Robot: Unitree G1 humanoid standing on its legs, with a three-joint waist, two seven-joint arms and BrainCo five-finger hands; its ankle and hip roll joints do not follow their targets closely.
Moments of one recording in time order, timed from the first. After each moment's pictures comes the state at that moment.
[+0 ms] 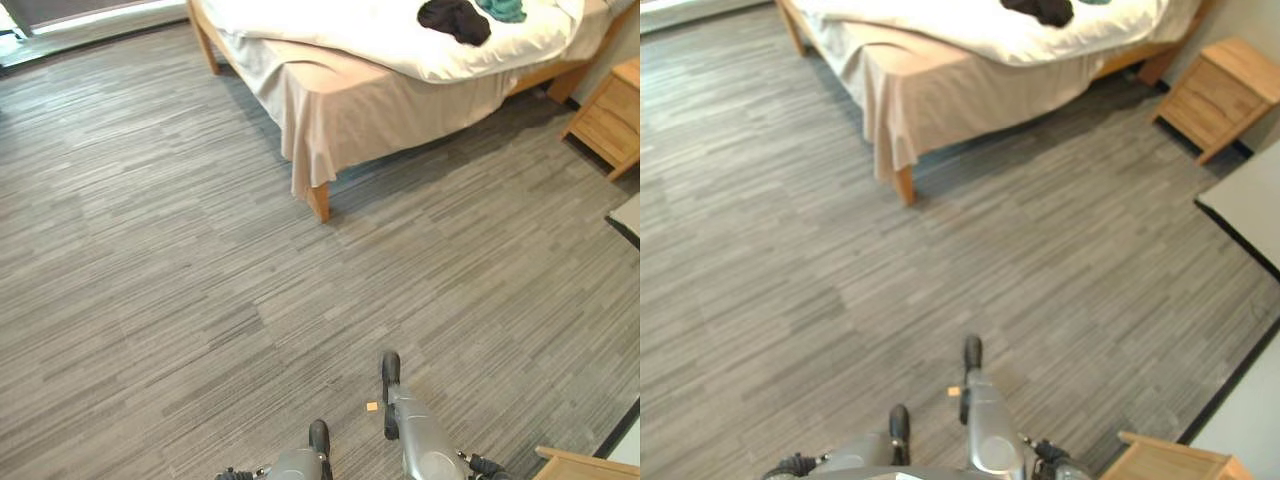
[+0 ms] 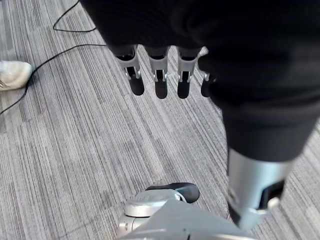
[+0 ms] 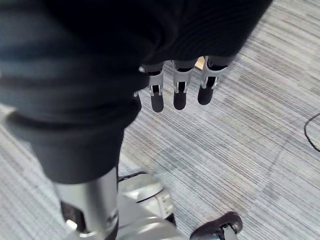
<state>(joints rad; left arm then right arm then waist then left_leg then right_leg) -0.03 0.21 -0.19 1.35 -0.37 0.00 0.09 0.00 -0.17 0.09 1.24 0.47 0.08 -0.03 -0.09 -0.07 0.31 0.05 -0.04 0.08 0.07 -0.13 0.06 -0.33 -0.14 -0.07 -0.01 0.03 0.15</state>
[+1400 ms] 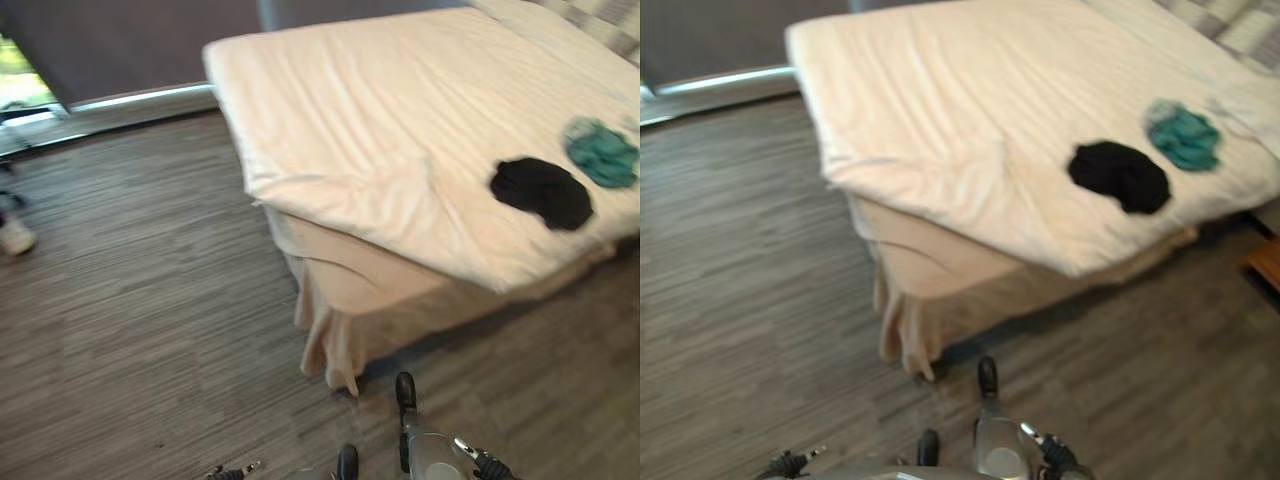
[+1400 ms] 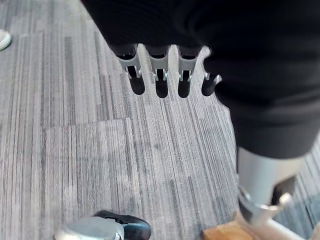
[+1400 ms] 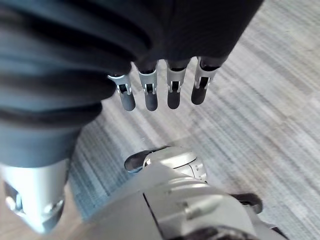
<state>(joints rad) 0.01 0.23 -0.13 1.36 -0.42 -0.09 0.10 0.03 -0.19 0.17 1.21 0.44 -0.07 -0.04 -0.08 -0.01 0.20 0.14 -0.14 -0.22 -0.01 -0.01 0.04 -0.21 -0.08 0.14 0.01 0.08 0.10</state>
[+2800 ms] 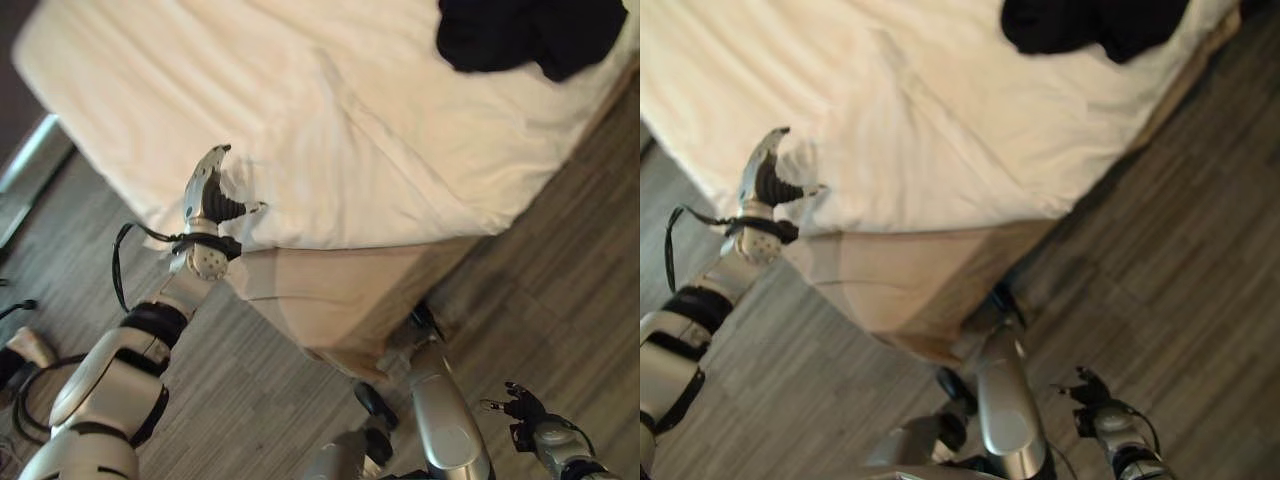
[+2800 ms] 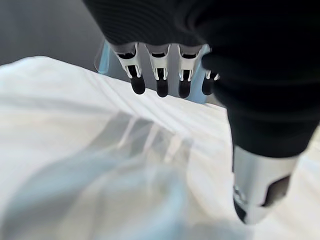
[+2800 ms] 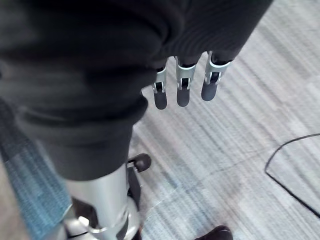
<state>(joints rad) -0.83 0.74 -0.58 0.79 0.03 -0.24 0.42 -0.14 -0.41 0.22 1.14 0.21 -0.09 -0.04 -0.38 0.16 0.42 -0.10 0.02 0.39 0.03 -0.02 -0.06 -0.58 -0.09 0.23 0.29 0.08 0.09</state>
